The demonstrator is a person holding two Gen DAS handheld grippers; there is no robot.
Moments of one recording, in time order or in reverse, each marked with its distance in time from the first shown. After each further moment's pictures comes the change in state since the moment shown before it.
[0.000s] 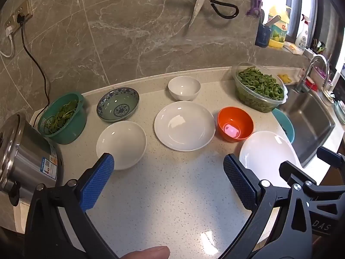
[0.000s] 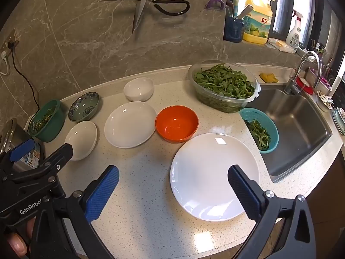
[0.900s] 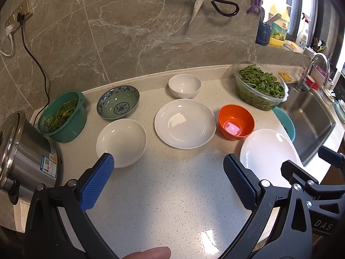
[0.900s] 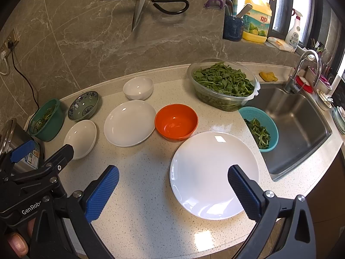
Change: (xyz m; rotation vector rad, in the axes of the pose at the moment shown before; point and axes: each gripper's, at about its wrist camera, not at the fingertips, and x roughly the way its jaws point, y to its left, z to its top) left arm 0.004 0.002 -0.002 -0.012 0.012 -0.010; right arm 0.000 -0.002 0.000 0.001 0.001 -0.004
